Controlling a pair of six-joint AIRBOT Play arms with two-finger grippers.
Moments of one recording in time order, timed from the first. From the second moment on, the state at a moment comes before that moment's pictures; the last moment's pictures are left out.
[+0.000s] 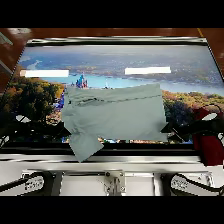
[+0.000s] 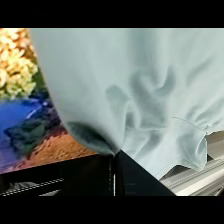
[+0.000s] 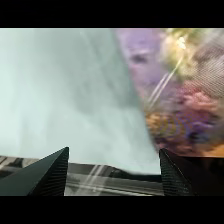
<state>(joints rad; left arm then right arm) 0.23 -1.30 0.57 0.77 -1.08 -1.19 -0.48 -1.36 0.71 -1.06 1.20 1.28</state>
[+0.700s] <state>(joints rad) 0.23 -1.30 0.57 0.74 -1.09 -1.19 -0.48 -1.36 0.66 -1.03 1.17 1.30</state>
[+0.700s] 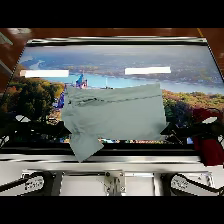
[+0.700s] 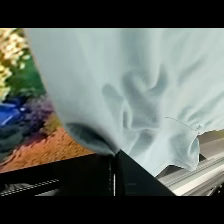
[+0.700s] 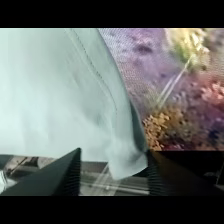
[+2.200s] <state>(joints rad) 0.24 -0.58 1.88 1.03 -1.13 -1.38 -0.40 -0.62 1.84 -1.19 1.29 1.40</state>
